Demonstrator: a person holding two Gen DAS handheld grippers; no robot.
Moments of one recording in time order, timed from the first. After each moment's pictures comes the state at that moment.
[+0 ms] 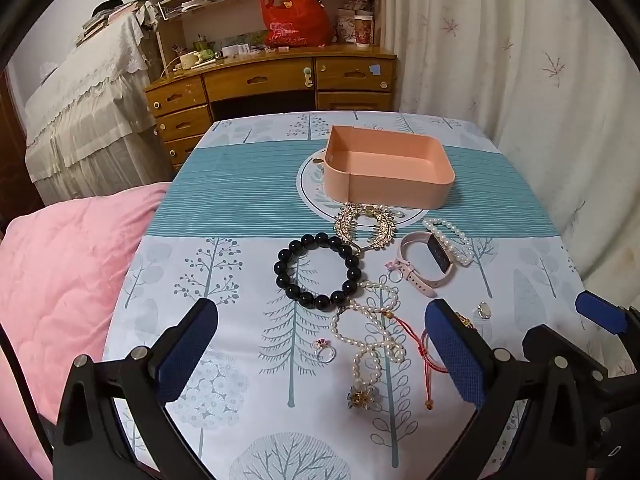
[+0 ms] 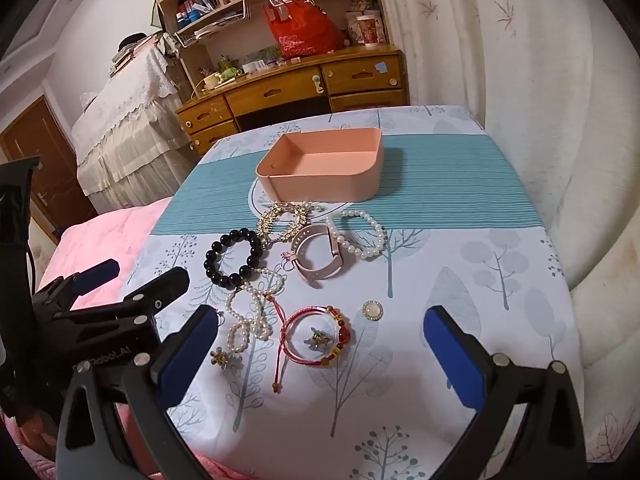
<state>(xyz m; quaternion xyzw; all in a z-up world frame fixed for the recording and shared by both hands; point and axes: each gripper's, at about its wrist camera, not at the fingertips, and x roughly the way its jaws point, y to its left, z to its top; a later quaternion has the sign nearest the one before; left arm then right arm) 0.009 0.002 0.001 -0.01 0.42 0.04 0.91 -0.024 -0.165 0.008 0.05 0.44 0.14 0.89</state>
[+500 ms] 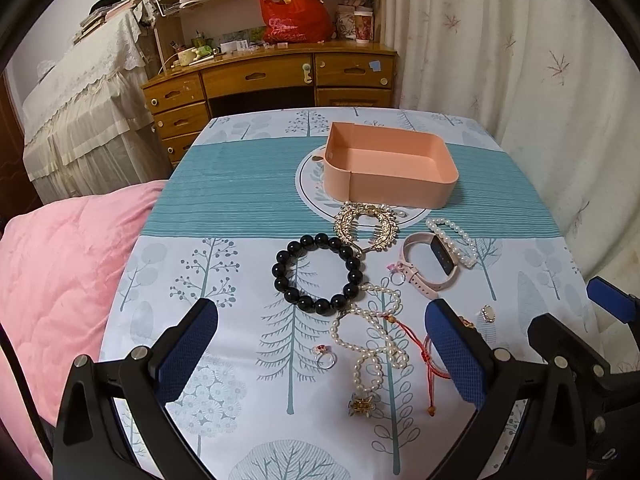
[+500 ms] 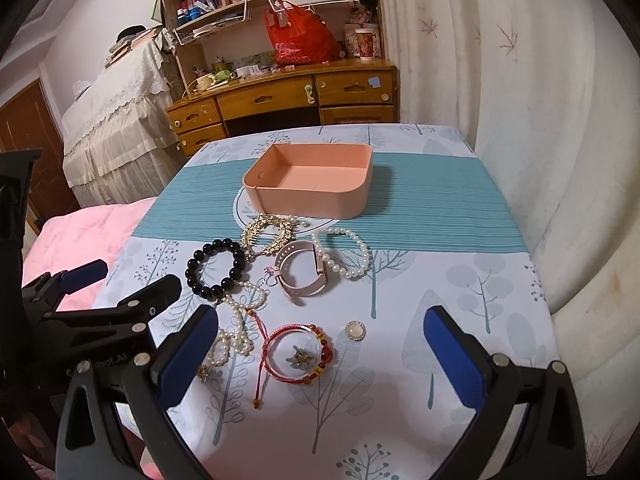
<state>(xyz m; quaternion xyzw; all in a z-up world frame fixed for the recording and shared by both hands) 0.018 0.007 -0.002 -0.01 0.43 0.04 0.90 -0.015 -0.155 0.011 0.01 0.42 0.11 0.90</state>
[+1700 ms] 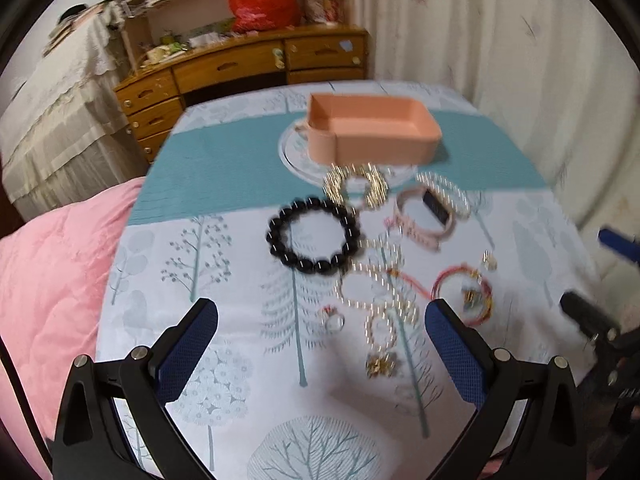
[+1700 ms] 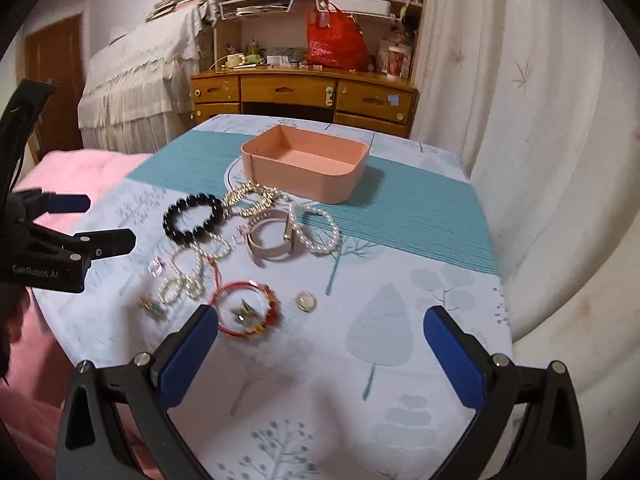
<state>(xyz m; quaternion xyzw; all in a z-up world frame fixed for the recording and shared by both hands) 0.001 0.013 -0.030 0.03 0.46 -0.02 0.89 -0.045 -0.180 -0.010 -0.11 0.39 0.14 0.90</state>
